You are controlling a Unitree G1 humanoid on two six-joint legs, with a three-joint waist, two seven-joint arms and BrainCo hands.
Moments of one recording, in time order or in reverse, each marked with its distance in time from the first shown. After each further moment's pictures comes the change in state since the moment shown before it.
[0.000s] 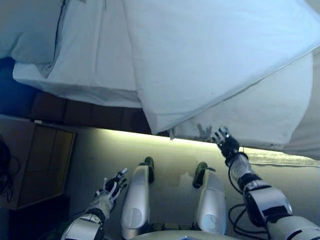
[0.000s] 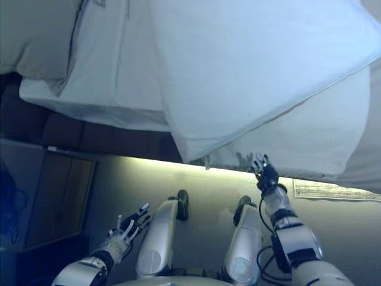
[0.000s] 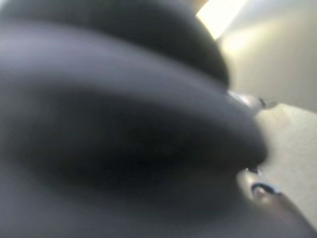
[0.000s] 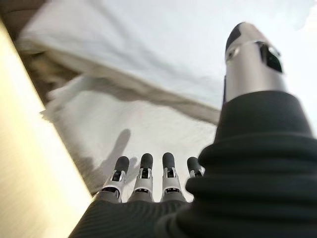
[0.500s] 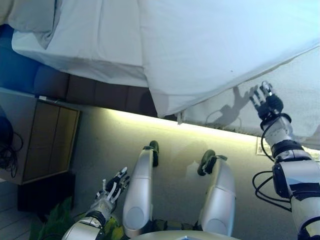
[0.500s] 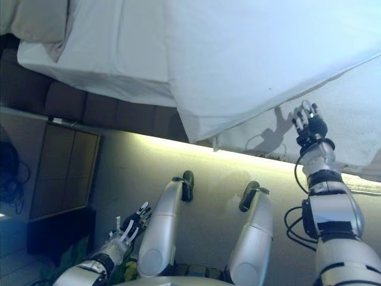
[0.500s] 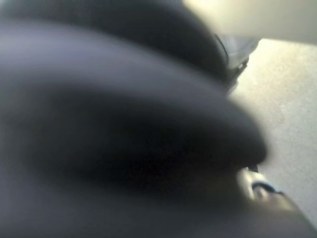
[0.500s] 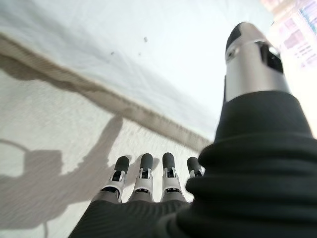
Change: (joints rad) left arm 0.047 0.006 -0.017 -0.049 -0.091 -0.036 -0.085; right arm -0.269 -0.256 0.014 -0.002 -0.001 0.060 -0.044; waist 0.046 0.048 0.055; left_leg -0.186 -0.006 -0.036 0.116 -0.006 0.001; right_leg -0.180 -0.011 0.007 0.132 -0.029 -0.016
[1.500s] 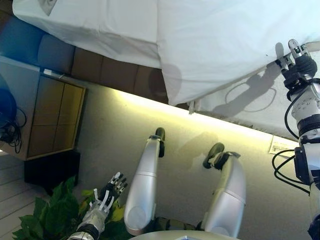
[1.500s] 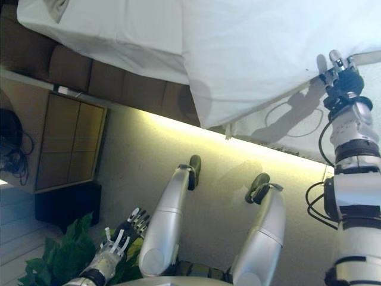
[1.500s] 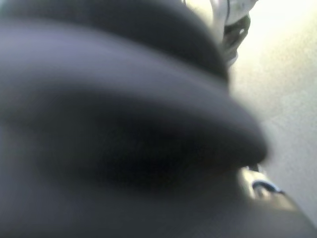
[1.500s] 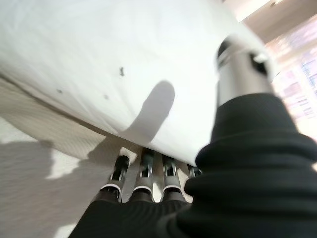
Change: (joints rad) left arm 0.137 0.035 0.049 -0.138 -0.055 0.001 -0.092; right arm -0.163 -0.161 0.076 -0.041 -0.041 0.012 0.030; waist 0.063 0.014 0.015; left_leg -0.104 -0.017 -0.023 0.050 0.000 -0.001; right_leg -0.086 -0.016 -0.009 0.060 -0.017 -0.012
